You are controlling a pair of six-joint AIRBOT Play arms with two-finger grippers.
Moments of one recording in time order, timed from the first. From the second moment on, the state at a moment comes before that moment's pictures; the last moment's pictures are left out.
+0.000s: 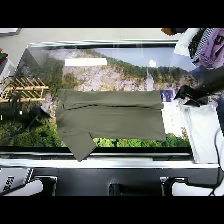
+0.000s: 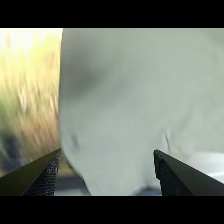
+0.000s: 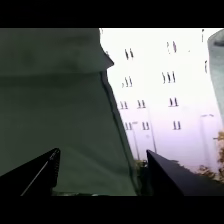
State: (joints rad) left arm 0.45 -1.27 0.94 0.93 -1.37 -1.40; right arm -0.32 -1.50 1.54 1.94 -1.49 -1.62
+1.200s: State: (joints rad) left arm 0.19 -1.04 0.31 0.69 -0.93 -1.35; right arm -0.39 -1.34 1.35 2.18 -1.49 -1.70
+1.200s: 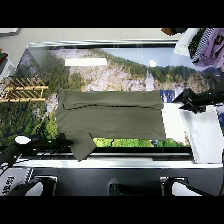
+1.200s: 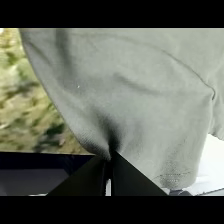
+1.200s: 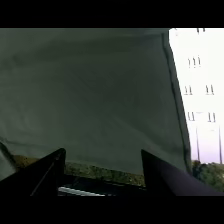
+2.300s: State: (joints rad) left arm 0.19 -0.99 0.32 0.68 -1.00 -1.35; right arm -0.62 -1.37 0.69 2.25 -1.28 -1.95
